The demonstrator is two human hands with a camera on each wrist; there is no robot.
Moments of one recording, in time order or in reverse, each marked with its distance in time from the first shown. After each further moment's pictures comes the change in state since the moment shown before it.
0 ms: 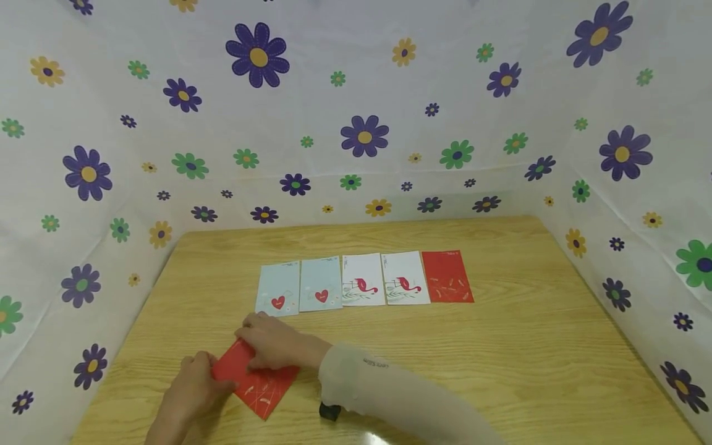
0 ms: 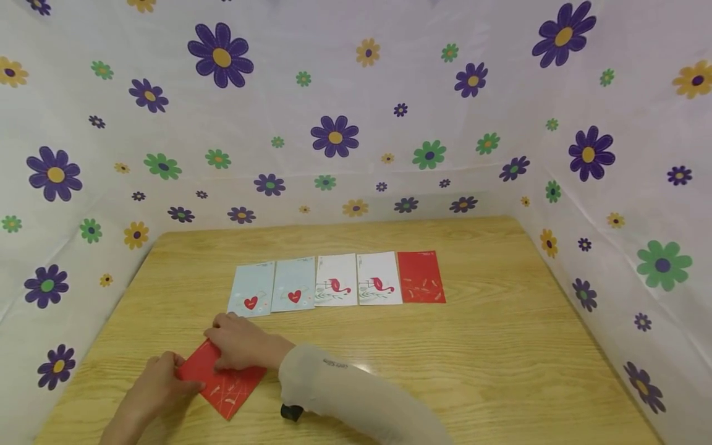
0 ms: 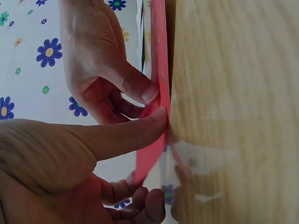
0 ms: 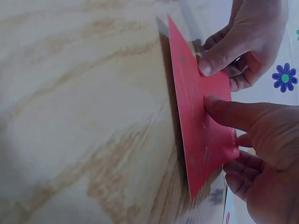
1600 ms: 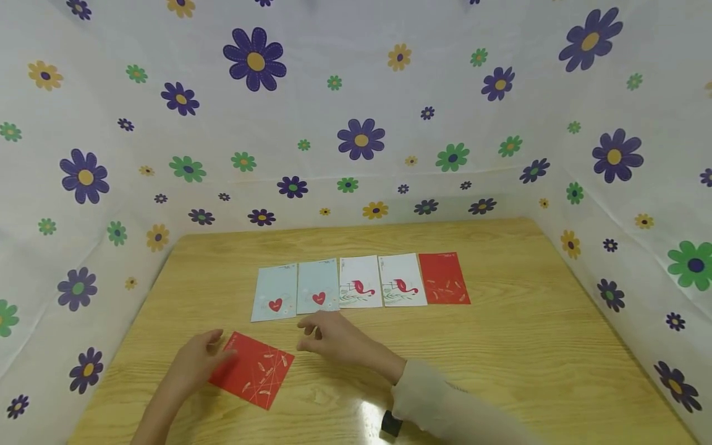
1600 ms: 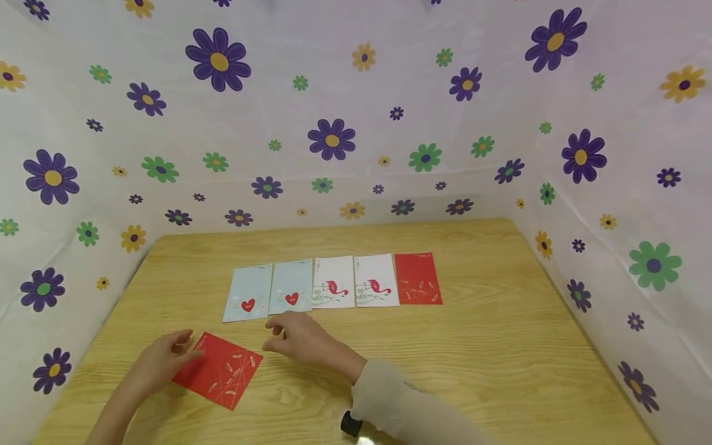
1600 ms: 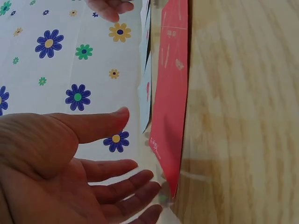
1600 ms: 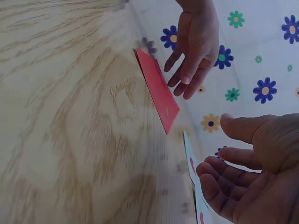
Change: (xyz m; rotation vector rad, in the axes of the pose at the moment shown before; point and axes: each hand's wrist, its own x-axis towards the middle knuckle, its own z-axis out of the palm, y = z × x) left_hand 0.034 0.008 -0.019 -0.064 -0.047 0.077; right_hand -0.110 0.054 -0.033 0.608 0.174 0.186
